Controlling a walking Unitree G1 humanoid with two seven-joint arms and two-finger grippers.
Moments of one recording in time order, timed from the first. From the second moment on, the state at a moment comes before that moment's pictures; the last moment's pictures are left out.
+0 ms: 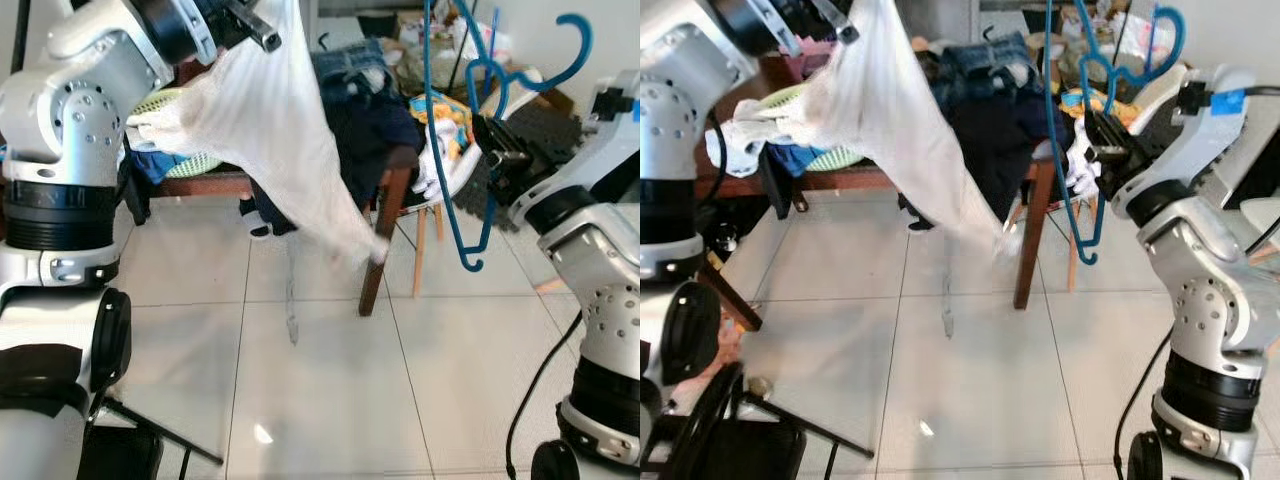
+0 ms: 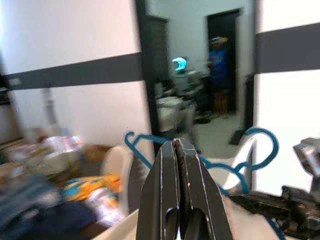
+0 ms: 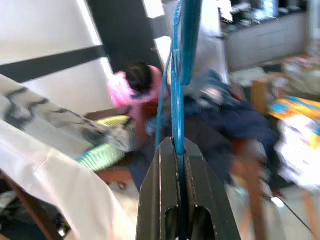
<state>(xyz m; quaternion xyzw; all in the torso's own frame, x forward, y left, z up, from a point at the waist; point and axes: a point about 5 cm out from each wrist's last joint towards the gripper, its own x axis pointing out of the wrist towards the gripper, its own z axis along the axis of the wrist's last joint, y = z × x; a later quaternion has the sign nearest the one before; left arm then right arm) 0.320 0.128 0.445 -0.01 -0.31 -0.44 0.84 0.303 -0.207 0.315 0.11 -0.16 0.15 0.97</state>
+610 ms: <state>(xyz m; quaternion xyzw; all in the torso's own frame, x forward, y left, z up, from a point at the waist) 0.350 0.093 0.338 -0.04 -0.15 -0.47 0.87 0.308 -0.223 0.291 0.07 -0.11 0.09 0.99</state>
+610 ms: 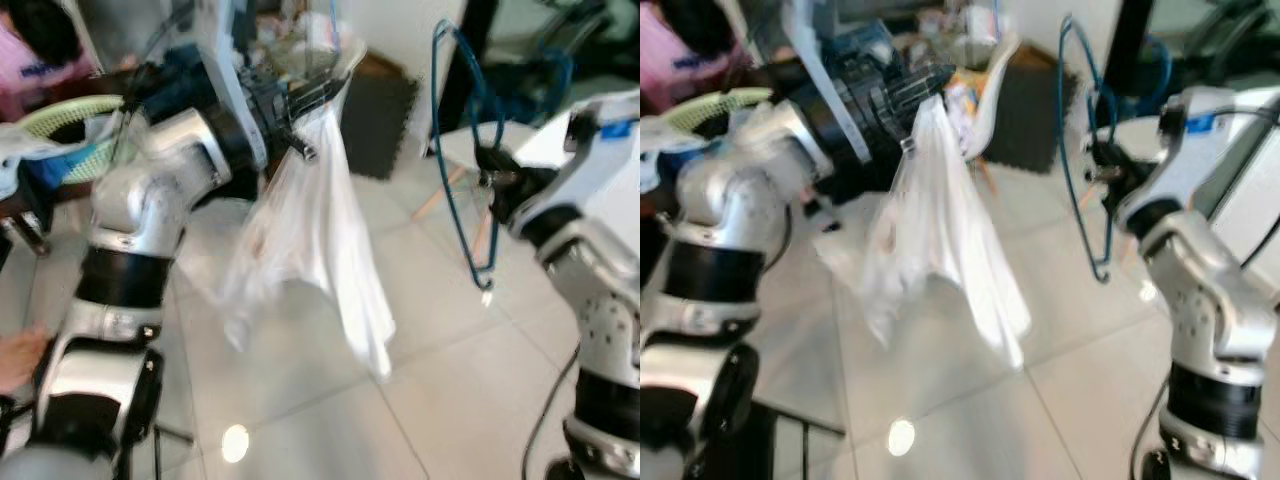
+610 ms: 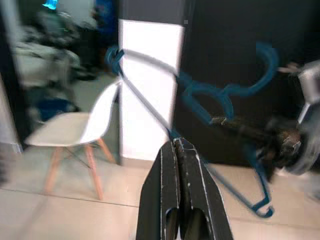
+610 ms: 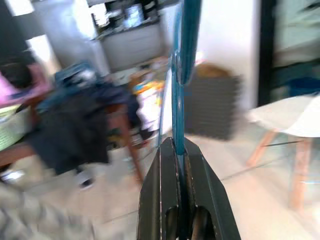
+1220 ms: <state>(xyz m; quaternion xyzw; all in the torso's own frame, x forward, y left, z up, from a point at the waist) 0.383 0.137 0.265 0.05 -0.08 -0.30 0.95 0.301 -0.228 0.252 -0.04 0.02 0.11 0.99</state>
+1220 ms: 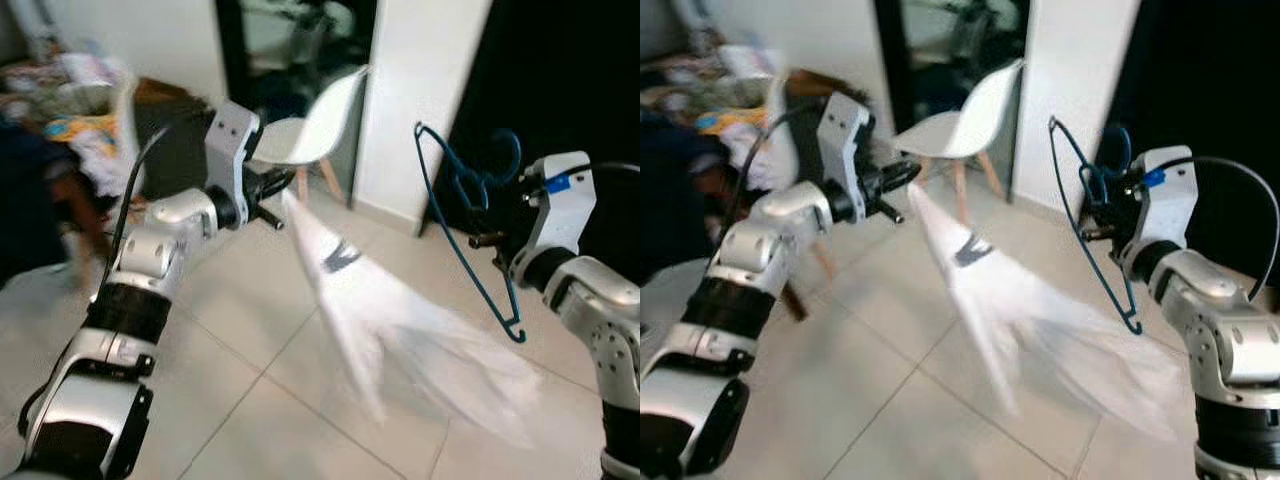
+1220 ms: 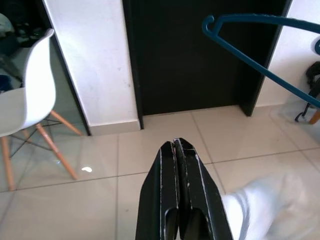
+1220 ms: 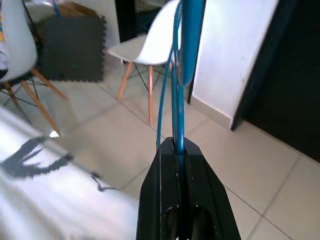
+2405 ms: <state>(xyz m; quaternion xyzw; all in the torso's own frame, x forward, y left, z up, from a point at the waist) 0.291 0.192 0.022 0.06 0.31 -0.30 0.90 0.223 -0.243 0.053 0.10 0.24 0.08 0.96</state>
